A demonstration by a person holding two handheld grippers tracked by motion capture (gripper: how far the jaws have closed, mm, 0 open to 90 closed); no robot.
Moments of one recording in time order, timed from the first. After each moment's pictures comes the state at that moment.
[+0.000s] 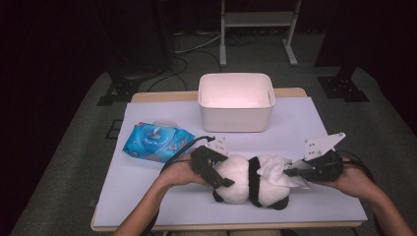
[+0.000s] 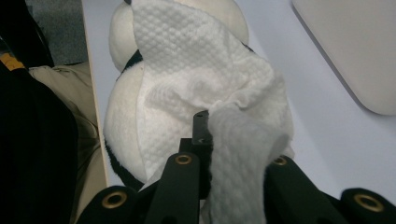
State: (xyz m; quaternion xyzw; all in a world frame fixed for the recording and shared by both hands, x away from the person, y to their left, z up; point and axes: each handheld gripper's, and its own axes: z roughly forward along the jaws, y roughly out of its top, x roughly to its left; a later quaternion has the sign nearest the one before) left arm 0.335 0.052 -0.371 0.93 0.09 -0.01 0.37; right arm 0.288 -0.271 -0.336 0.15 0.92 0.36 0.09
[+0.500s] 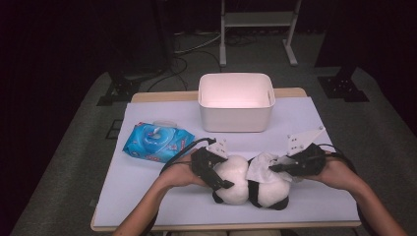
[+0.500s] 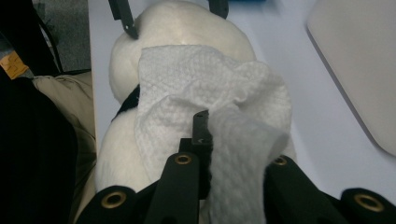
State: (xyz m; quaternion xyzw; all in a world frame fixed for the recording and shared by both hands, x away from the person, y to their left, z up) left arm 0.330 0.052 -0.370 0.93 0.07 0.00 0.36; right arm 0.303 -0.236 -0.332 0.12 0.92 0.36 0.08
